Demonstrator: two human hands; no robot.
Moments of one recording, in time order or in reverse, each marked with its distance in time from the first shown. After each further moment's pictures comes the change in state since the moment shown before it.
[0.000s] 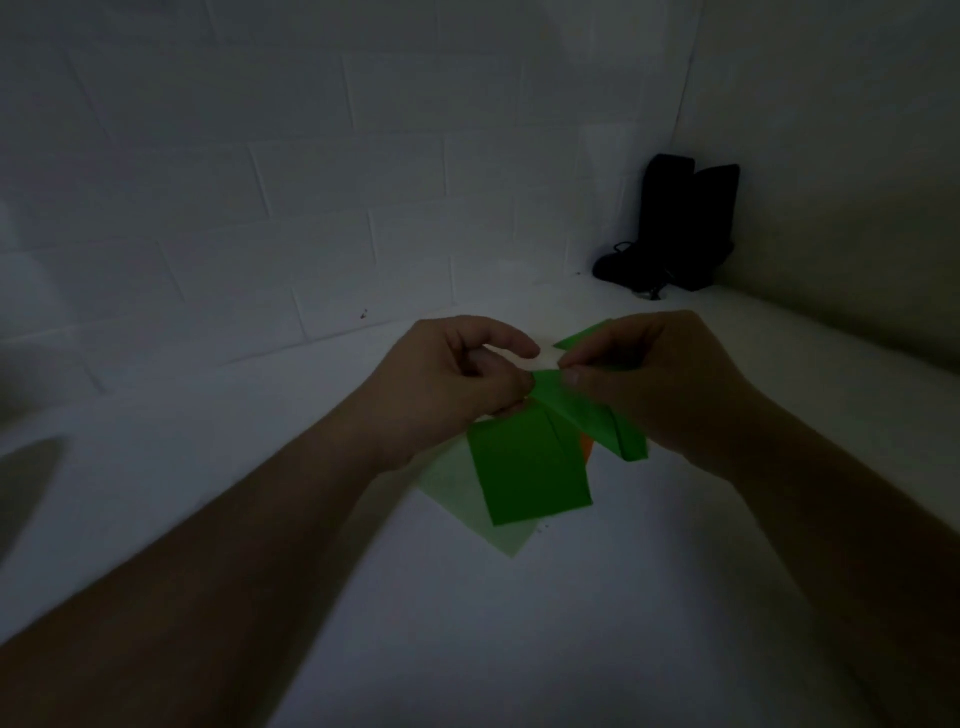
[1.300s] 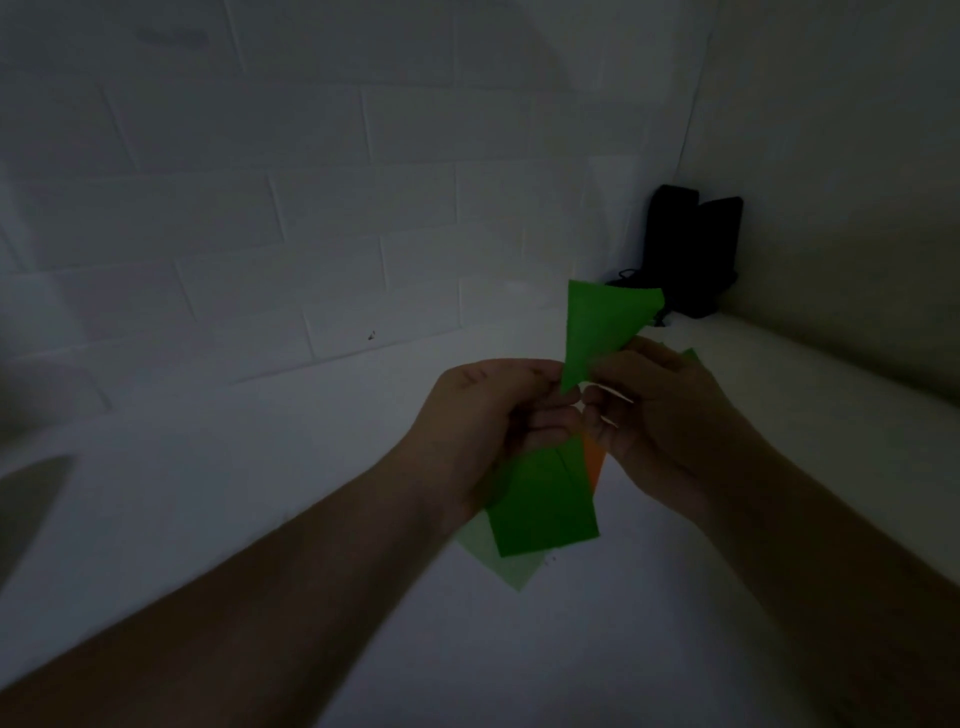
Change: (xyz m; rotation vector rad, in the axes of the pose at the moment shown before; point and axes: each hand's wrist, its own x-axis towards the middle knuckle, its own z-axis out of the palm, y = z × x) left_hand -0.001 0.014 0.041 -0.659 0.125 -0.262; right_hand 0.010 0.007 0.018 0.936 0.101 0.332
